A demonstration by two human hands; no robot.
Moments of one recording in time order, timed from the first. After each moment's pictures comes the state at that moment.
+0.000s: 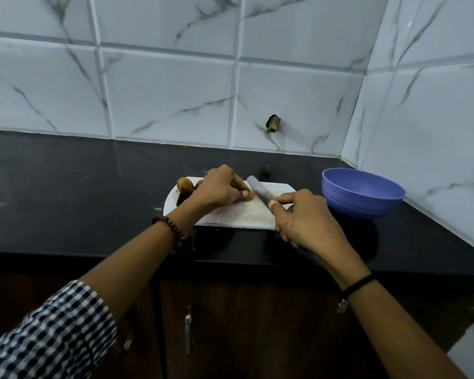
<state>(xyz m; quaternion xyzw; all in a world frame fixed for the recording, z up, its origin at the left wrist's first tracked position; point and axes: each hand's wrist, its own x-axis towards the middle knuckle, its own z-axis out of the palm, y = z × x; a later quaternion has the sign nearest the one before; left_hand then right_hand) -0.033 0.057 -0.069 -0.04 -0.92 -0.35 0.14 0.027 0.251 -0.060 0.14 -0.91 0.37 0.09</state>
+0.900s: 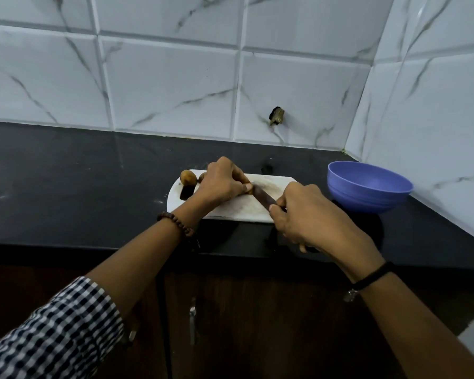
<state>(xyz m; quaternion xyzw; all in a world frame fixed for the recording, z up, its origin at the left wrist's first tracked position) -0.029 0.057 -0.075 -0.02 -0.91 -0.37 0.20 0.044 0.239 -0.038 0.17 -0.97 0.16 0.03</state>
